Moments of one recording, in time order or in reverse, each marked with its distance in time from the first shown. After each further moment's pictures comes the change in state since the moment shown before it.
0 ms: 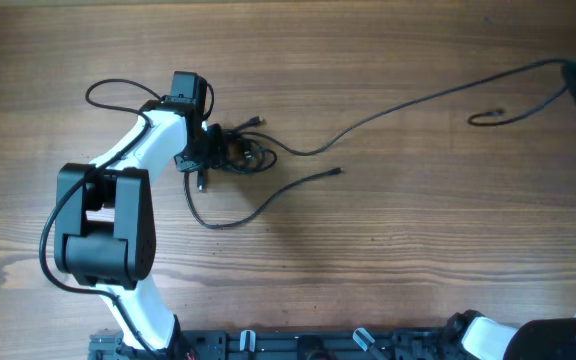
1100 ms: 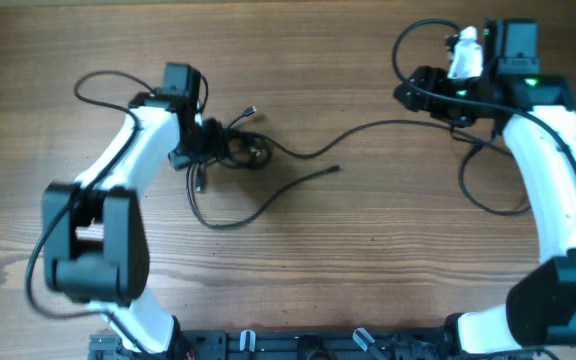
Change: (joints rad) left arm 0.003 -0.101 0.055 -0.118 0.016 0.018; right arm 0.576 0.224 0.001 -0.114 0.280 -0.150
